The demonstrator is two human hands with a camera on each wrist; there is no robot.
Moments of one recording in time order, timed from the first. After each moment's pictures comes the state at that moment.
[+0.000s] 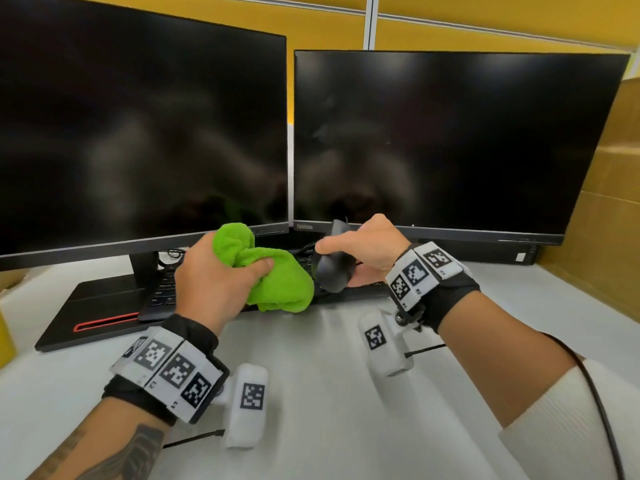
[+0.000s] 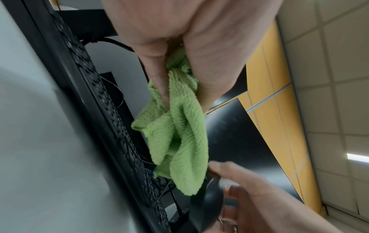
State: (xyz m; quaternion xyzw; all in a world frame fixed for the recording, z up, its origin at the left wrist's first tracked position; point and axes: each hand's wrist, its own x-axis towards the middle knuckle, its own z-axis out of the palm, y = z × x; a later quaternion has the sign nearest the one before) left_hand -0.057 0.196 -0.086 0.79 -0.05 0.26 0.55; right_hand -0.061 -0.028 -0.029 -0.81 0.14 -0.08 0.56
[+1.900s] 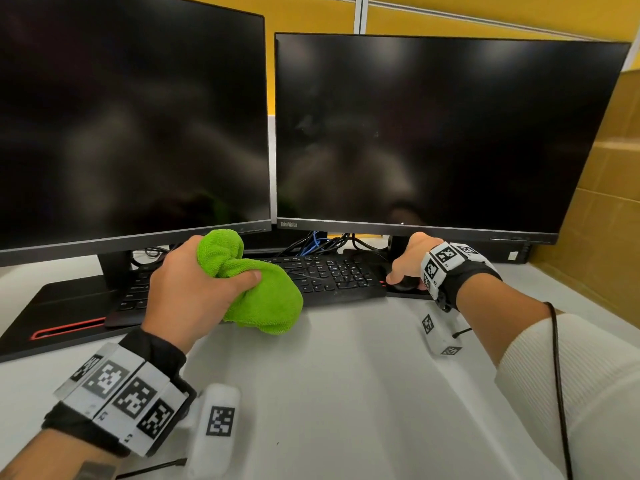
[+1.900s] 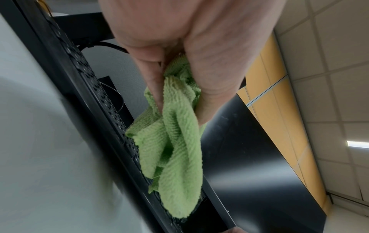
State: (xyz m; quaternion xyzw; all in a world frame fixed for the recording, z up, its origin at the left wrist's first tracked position) left_hand -0.054 0.195 -0.091 0.82 -0.10 0.21 0.52; right_hand -0.039 -0.138 -0.046 -0.95 0.27 -0.02 0.17
